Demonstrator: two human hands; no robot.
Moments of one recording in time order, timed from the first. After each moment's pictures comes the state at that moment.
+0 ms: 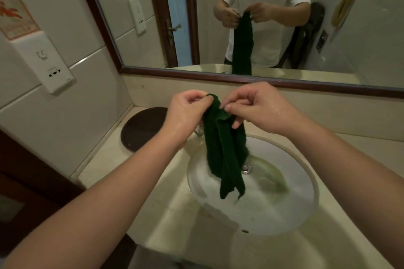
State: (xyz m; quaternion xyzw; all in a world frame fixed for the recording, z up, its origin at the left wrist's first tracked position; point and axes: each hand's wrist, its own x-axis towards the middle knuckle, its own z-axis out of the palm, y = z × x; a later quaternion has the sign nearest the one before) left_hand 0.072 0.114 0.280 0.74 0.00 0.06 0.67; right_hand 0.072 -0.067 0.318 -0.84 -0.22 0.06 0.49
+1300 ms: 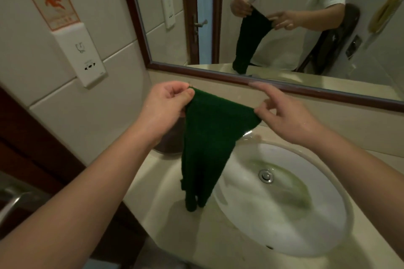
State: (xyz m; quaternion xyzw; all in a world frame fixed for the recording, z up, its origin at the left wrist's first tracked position) left_hand 0.066 0.226 0.306 0.76 0.00 0.11 0.64; right_hand 0.110 -0.024 0.296 -0.92 -0.22 -0.03 0.31
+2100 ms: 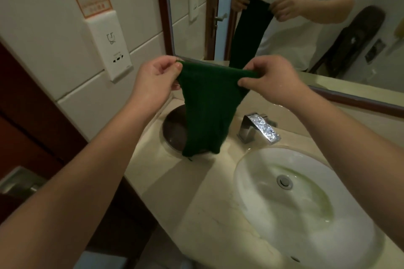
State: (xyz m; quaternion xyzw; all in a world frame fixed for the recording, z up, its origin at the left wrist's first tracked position) left_hand 0.109 0.341 0.309 0.77 0.06 0.20 0.60; right_hand 0.172 0.107 0.331 -0.92 -0.21 -0.06 0.33
